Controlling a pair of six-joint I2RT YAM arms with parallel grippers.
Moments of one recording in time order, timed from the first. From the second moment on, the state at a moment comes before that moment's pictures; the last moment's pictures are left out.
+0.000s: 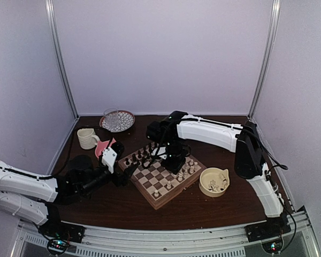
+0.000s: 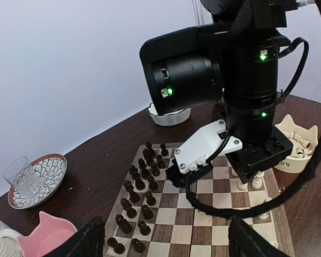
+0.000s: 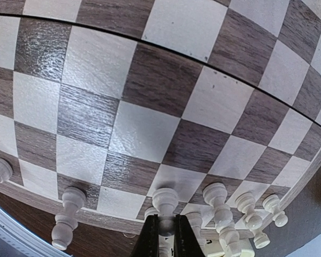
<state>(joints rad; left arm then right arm) -1.03 1.15 0.35 0.68 -0.33 0.12 0.92 2.35 2.18 -1.41 0.09 -0.08</state>
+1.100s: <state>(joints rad) -1.03 1.15 0.36 0.67 -0.30 0.12 0.92 2.37 2.19 -1.41 0.09 -0.08</state>
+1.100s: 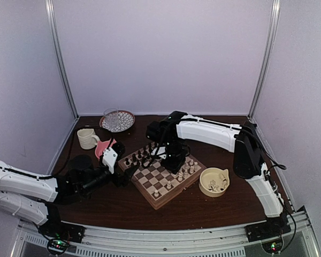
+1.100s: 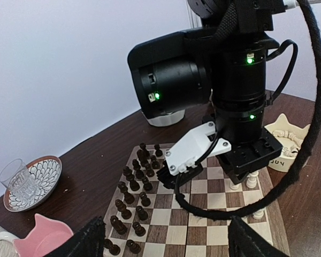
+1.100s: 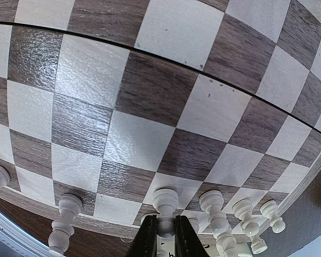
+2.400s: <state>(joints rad) -1.03 1.16 0.36 0.68 -0.32 0.11 0.92 1.94 1.88 -1.23 0.16 -0.03</state>
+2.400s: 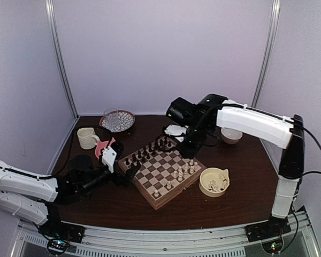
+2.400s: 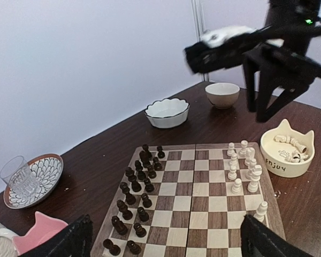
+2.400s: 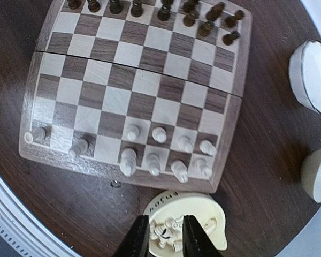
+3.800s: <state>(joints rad) -1.03 1.14 0.52 0.38 -0.47 -0.04 0.79 1.71 1.02 -0.72 0.46 0.33</state>
